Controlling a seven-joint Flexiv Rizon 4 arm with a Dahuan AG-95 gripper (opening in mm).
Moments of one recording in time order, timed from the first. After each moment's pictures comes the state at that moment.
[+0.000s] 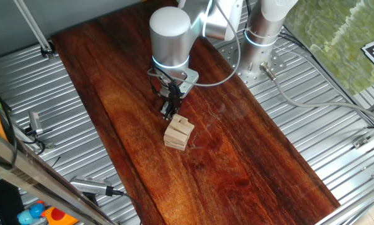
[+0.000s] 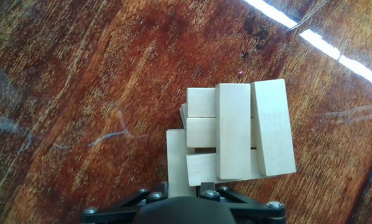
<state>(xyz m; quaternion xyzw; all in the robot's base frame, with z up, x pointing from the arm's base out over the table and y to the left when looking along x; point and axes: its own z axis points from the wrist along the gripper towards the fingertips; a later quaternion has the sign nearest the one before) 0.442 0.113 0.061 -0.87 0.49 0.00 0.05</state>
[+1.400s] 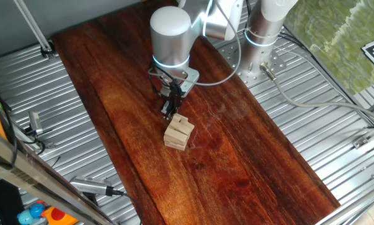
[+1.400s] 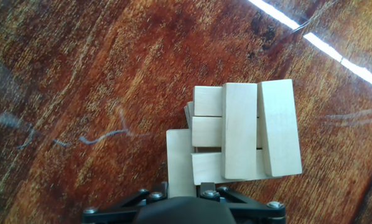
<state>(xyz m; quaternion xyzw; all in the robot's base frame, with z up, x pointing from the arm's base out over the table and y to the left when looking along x) 0.440 0.110 0.060 -0.88 0.48 -0.01 0.05</state>
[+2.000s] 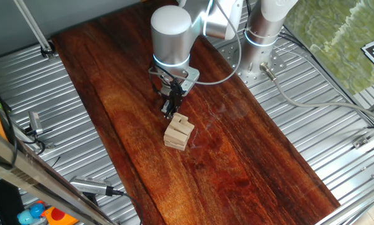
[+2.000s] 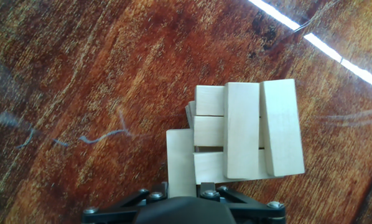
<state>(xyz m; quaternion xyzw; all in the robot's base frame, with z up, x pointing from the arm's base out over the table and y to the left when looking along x) 0.438 0.106 0.058 -0.88 0.48 -0.01 0.05</state>
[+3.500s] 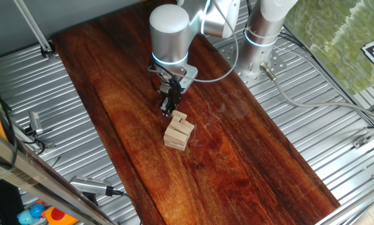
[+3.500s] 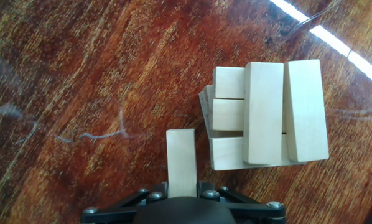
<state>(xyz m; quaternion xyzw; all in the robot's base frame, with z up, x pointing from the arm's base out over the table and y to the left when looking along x) 0.435 0.091 0.046 -0.88 0.47 -0.01 0.05</state>
